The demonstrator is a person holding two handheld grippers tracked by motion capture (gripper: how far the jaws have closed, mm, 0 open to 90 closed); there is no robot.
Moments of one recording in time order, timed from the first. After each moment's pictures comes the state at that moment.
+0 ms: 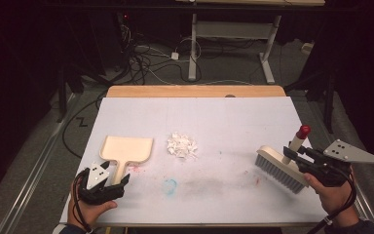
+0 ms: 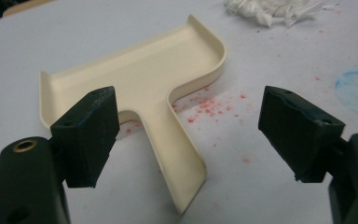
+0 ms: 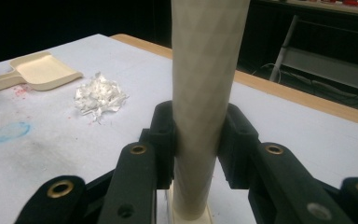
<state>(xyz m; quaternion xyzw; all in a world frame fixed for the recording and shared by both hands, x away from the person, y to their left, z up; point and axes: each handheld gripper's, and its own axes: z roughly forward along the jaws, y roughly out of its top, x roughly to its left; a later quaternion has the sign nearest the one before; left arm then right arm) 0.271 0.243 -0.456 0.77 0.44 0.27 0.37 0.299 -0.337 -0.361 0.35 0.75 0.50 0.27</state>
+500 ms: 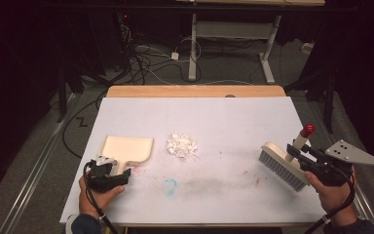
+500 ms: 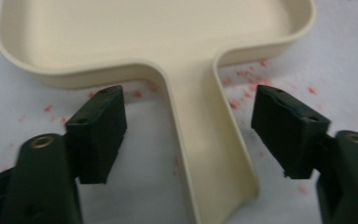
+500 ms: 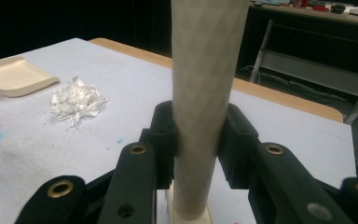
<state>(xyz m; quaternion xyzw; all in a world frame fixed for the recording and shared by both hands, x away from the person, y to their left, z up) 0.321 0.243 -0.483 0.73 0.58 0.18 0.31 0.299 -0.341 -0.365 0.37 0.73 0.49 0.31</state>
